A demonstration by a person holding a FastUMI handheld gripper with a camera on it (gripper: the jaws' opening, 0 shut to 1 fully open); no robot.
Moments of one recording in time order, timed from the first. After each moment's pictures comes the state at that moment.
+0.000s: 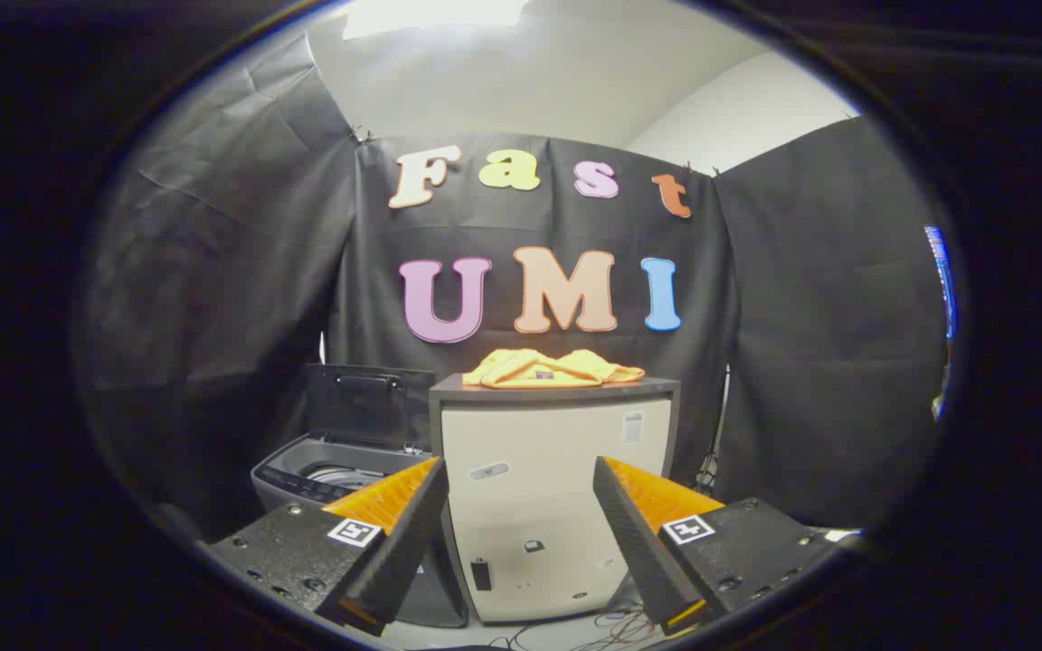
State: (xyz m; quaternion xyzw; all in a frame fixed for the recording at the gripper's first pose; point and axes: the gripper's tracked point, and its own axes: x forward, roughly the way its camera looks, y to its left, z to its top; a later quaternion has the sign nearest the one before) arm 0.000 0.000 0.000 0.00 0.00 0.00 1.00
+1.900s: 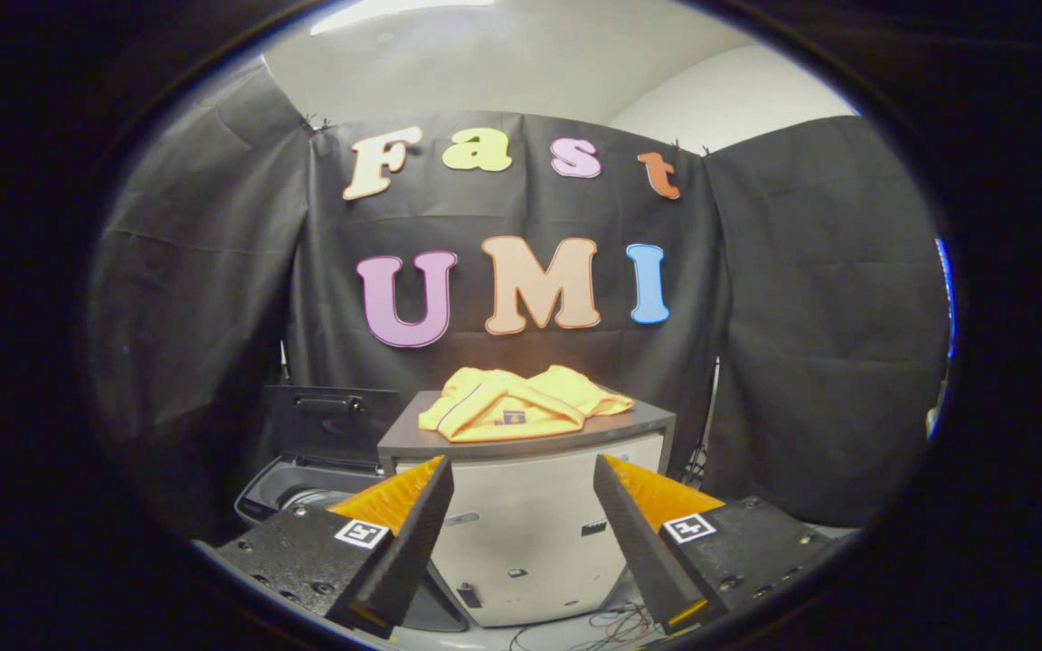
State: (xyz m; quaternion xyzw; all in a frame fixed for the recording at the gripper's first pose) arm 0.103 -0.034 0.076 0.00 0.05 -0.03 1.00
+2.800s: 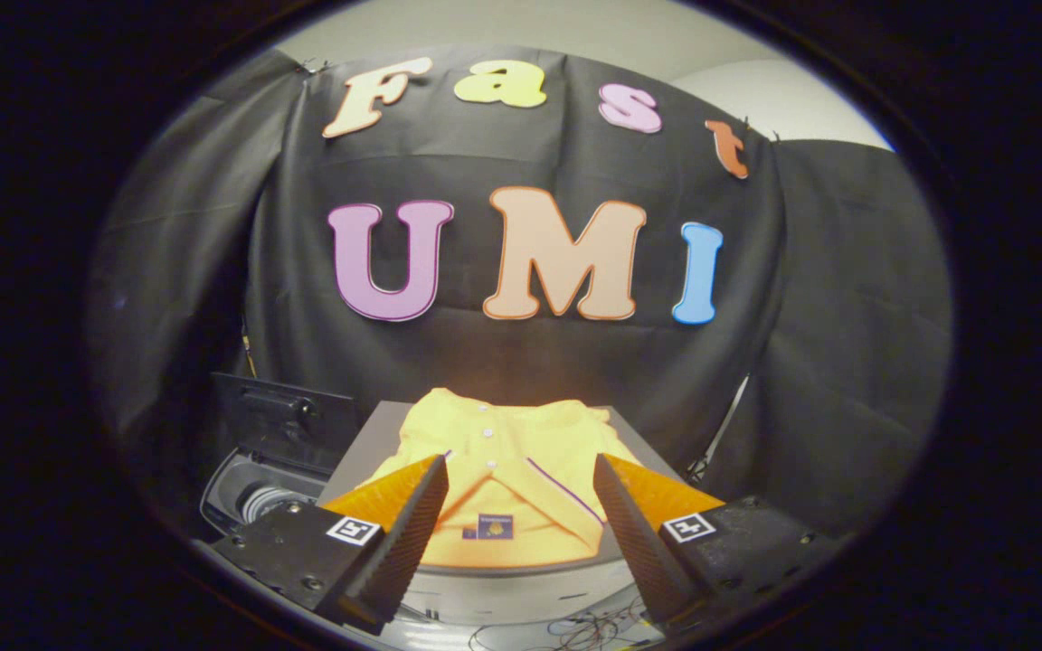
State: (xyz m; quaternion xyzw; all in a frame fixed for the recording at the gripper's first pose) arm 0.316 -0.030 0.084 -0.05 0.16 -0.01 0.99
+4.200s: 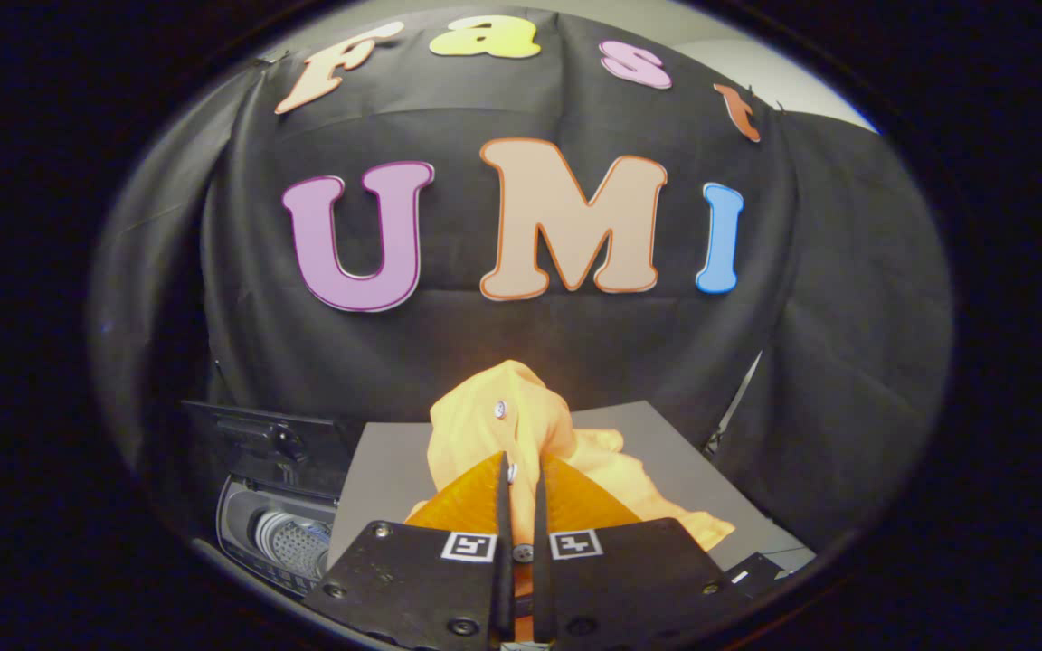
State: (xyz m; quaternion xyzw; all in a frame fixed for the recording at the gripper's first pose) arm 0.366 -0.007 0.113 -0.03 0.19 -0.04 0.98
